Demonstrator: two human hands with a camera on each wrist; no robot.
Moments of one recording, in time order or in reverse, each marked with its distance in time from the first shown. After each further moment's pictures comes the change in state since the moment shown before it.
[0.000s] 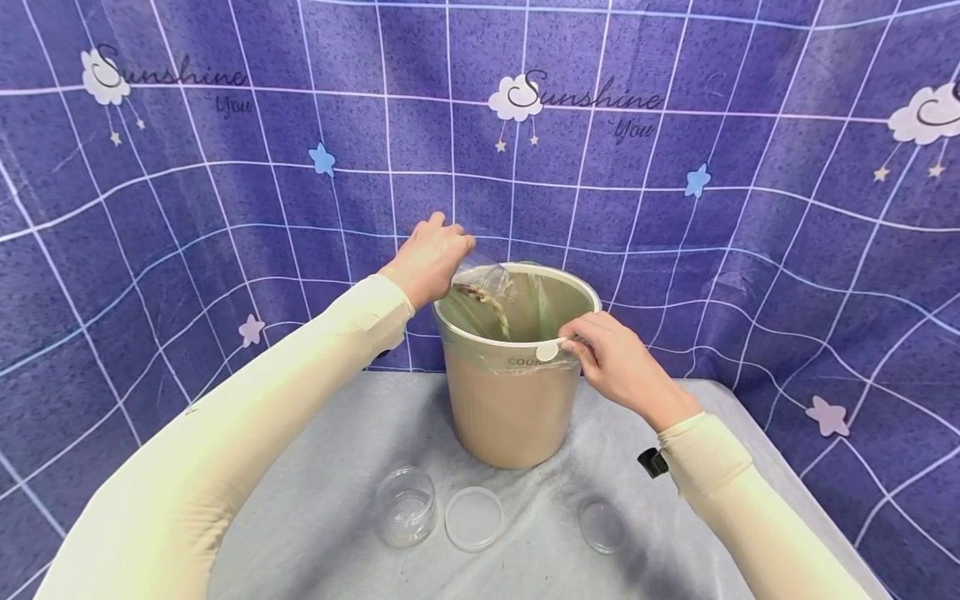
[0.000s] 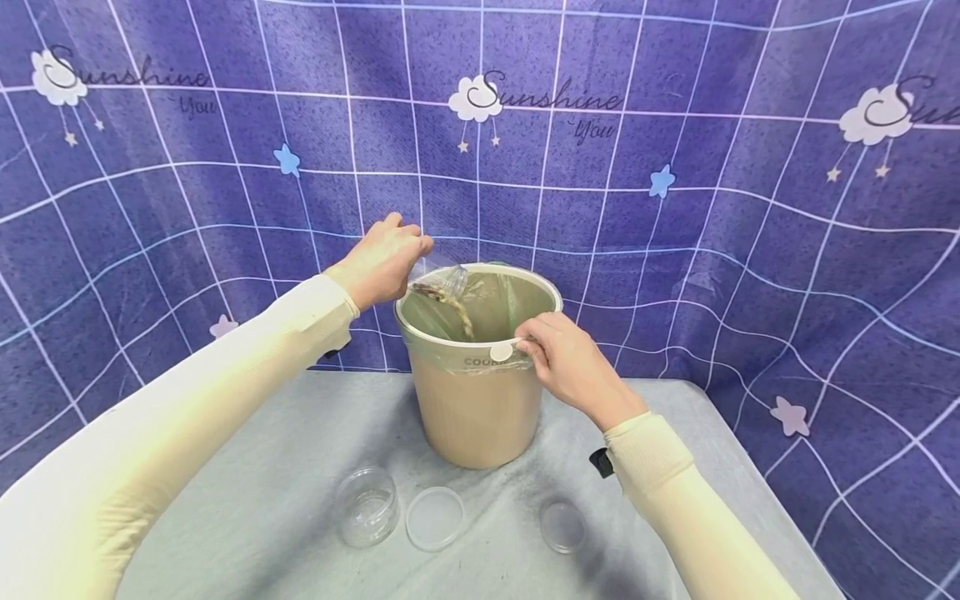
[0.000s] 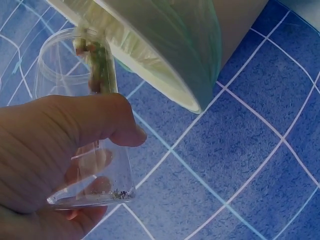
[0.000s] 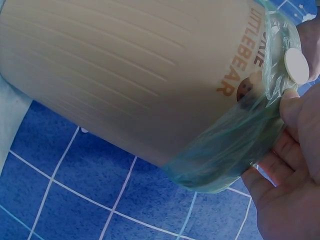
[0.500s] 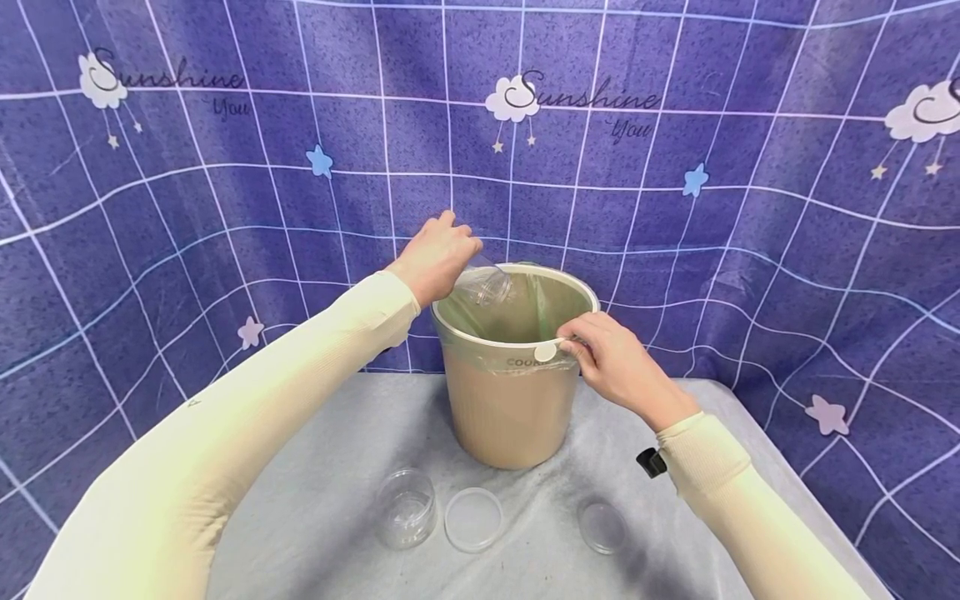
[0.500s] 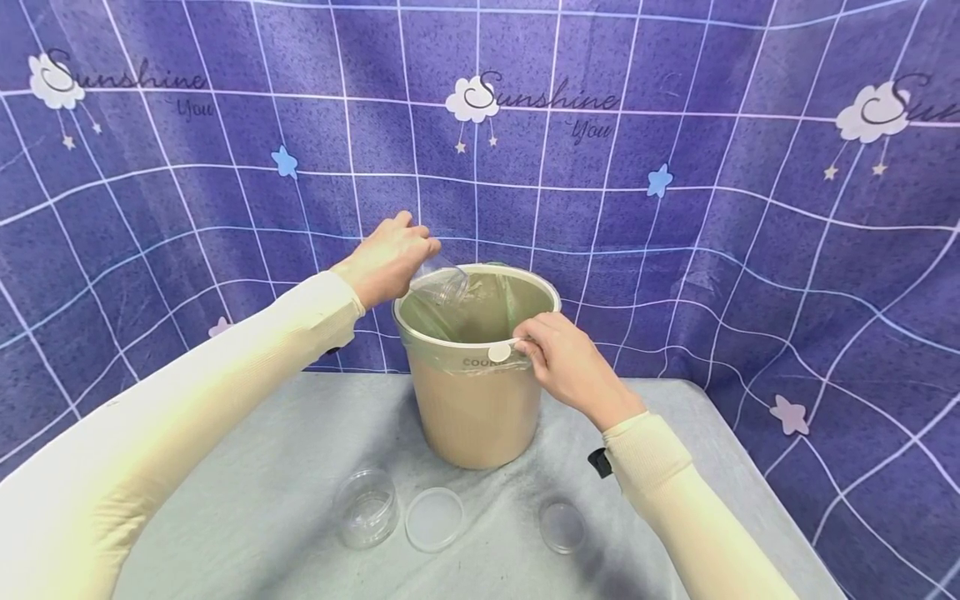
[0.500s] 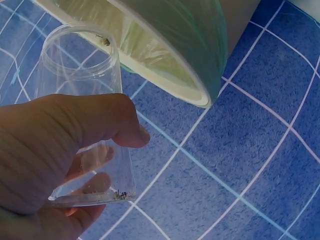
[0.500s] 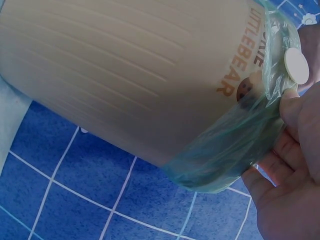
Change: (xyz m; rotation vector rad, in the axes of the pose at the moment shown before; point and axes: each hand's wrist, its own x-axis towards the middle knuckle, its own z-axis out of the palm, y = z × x) left_hand 0.006 0.007 -0.005 0.045 0.023 0.068; right_hand 0.000 -0.001 -0.002 0.004 0.003 -0.007
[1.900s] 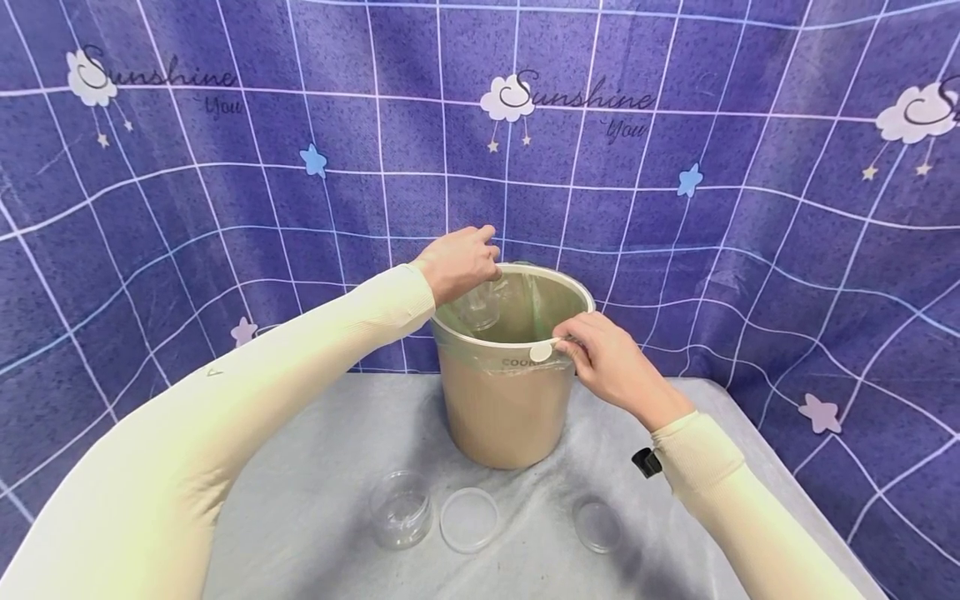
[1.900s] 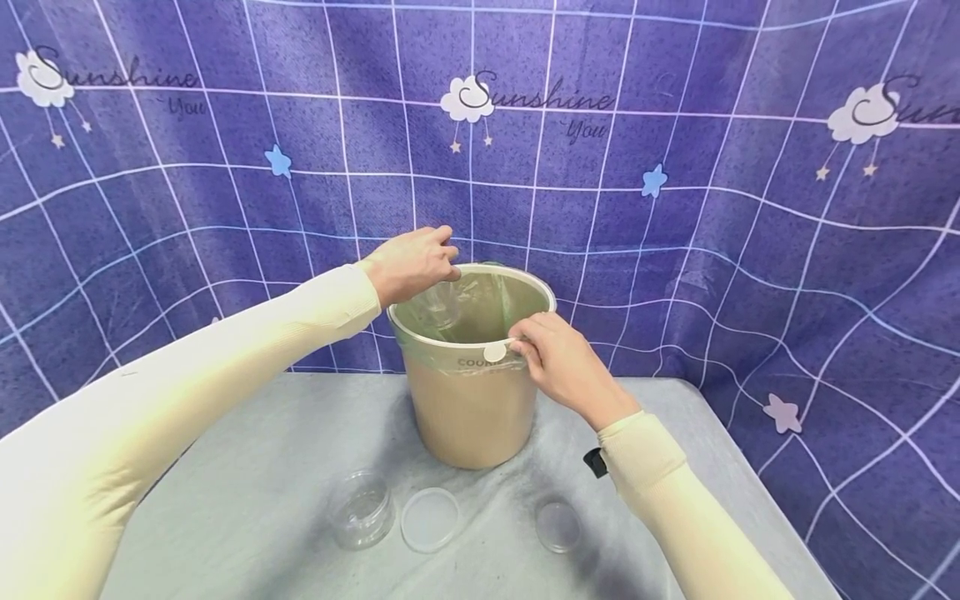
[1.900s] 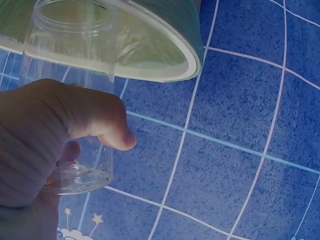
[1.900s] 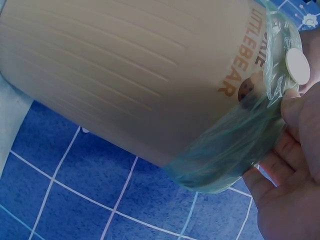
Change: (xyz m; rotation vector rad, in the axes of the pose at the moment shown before) left_hand 0.024 0.017 0.005 0.398 -0.113 0.347; right_hand 0.000 0.000 -0.001 0.004 -0.012 0.018
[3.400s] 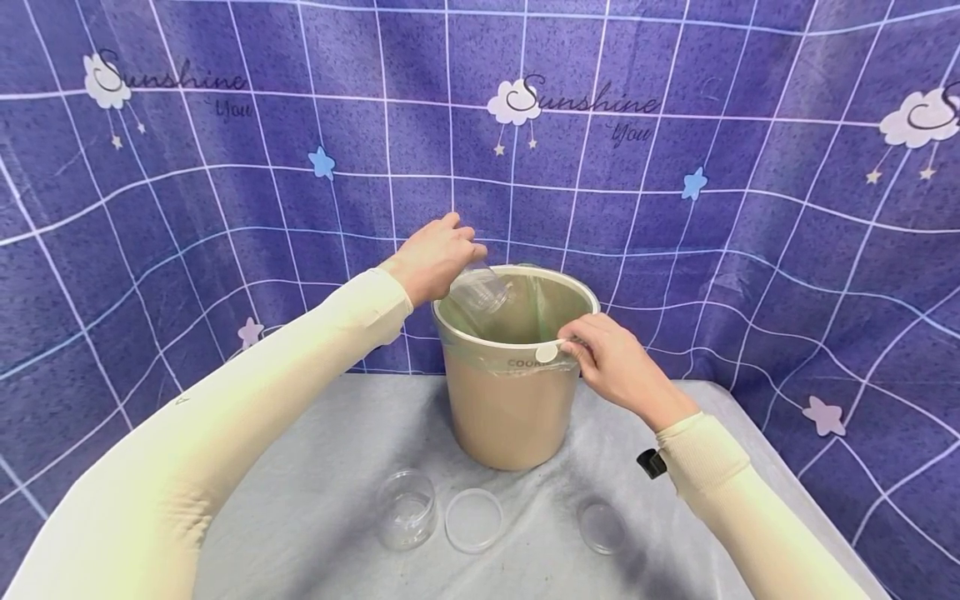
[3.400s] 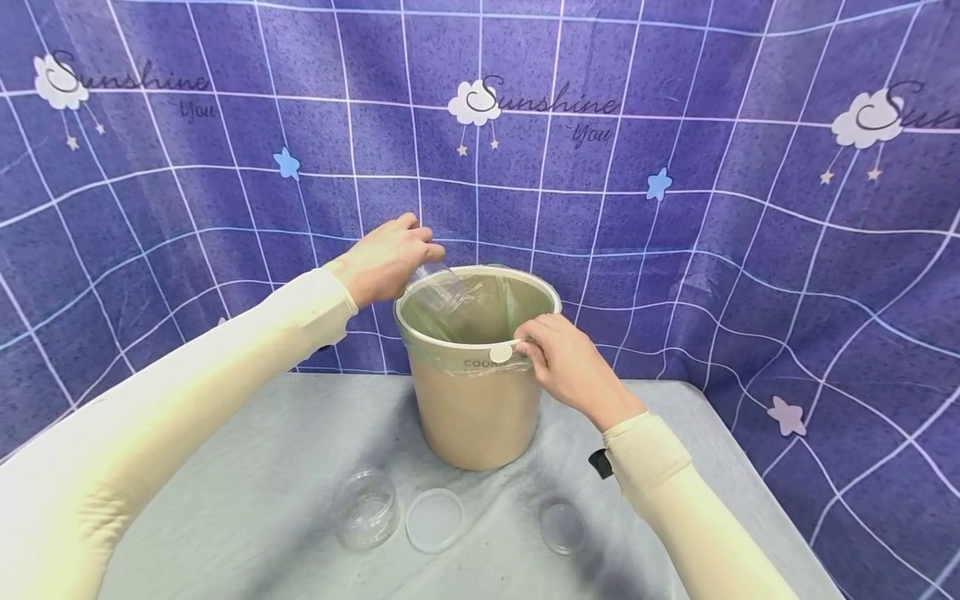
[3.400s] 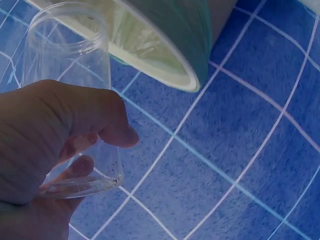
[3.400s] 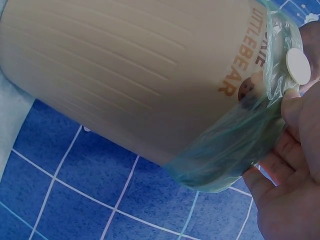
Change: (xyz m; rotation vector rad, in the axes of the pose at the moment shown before) left_hand -0.036 -0.016 0.001 -0.350 0.075 -0.230; right_hand 0.000 -0.001 0.002 -0.020 0.016 -0.009
